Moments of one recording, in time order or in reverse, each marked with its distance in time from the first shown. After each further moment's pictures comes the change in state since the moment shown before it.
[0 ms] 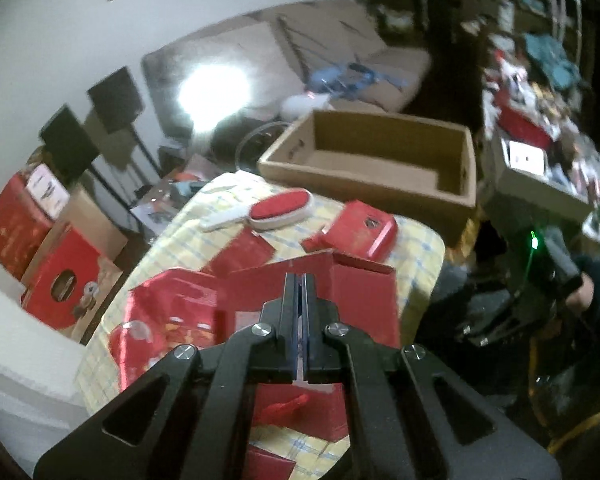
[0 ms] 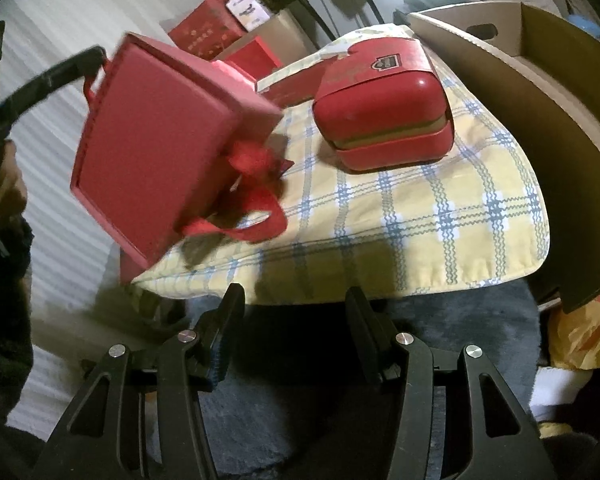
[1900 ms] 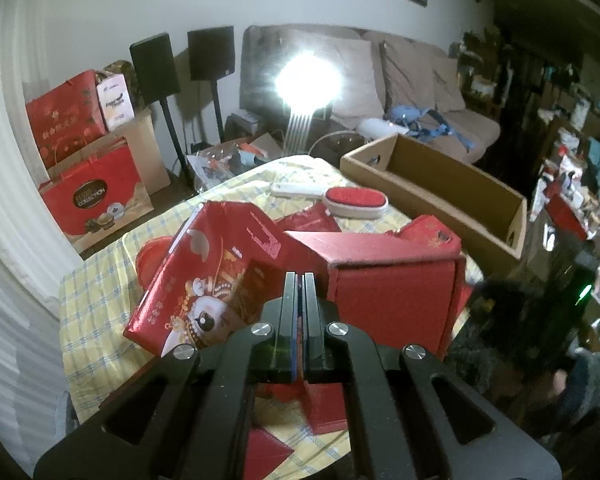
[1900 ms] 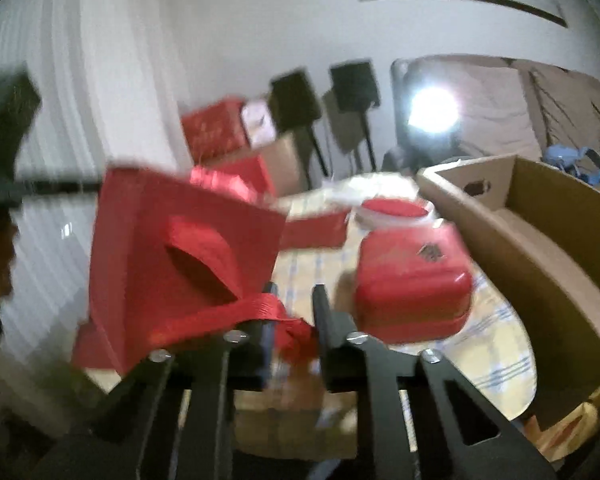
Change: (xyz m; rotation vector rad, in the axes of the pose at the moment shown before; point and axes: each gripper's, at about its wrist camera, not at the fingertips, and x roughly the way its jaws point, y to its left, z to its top) left arm -0.003 0.057 -0.063 -0.356 -0.052 0.094; right arm -0.014 0.062 0.019 -0.162 -0.554 -0.204
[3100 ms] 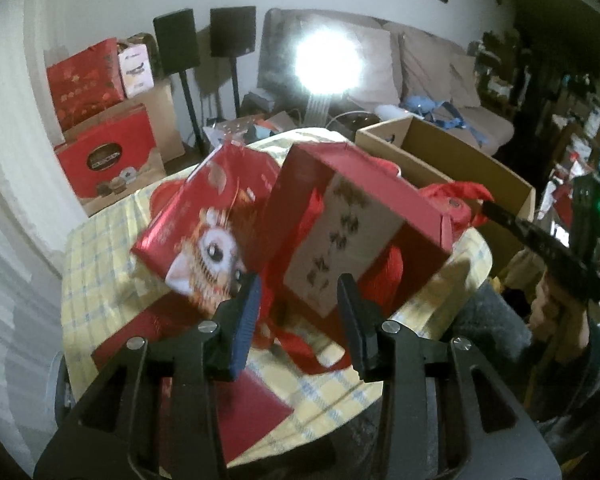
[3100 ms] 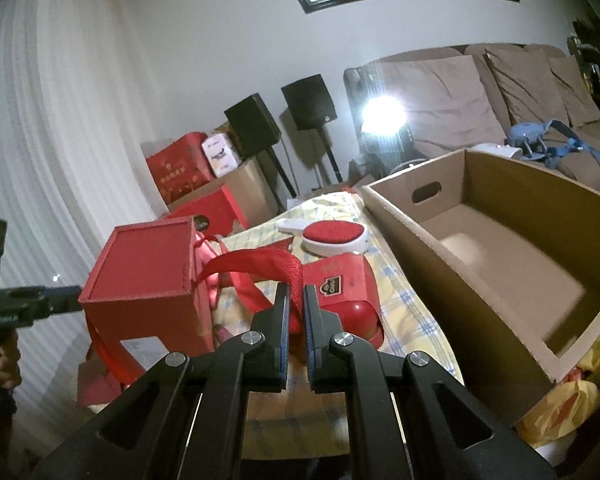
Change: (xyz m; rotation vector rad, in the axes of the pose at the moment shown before) left arm -0.006 0.005 -0.051 -0.080 0.031 0.034; right arm -0.026 -0.047 0.021 0.133 -0.004 -0.048
